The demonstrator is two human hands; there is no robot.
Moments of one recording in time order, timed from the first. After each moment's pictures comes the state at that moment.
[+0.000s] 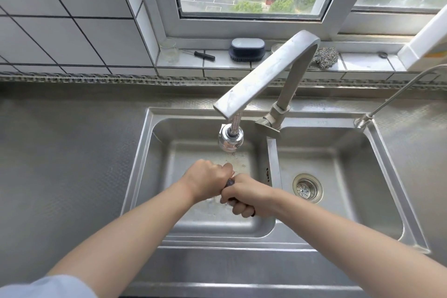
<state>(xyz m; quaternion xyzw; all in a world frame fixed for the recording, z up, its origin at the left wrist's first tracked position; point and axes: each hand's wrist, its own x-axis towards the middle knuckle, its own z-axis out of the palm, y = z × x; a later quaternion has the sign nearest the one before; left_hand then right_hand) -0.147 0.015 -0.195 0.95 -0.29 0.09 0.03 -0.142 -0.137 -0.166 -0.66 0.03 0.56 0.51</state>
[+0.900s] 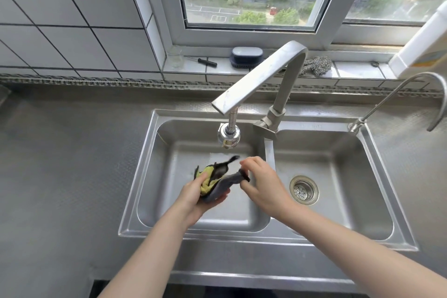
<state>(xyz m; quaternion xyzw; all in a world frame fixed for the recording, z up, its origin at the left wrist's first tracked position) -0.203 0.004 -0.198 0.39 0.40 -0.17 0.81 -0.160 -0.182 -0.163 -0.90 -0.23 0.09 0.36</state>
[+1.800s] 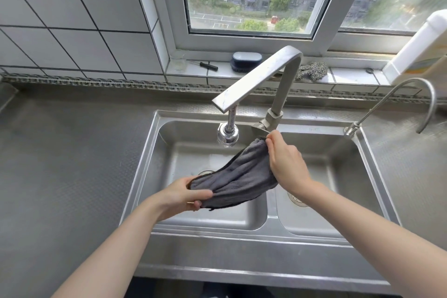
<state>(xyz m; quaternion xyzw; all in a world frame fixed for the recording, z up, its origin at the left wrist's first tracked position) -0.222 0.048 -0.173 0.59 0.19 -0.33 0.71 -0.131 -0.208 -0.119 -0.94 -0.10 0.05 0.33</state>
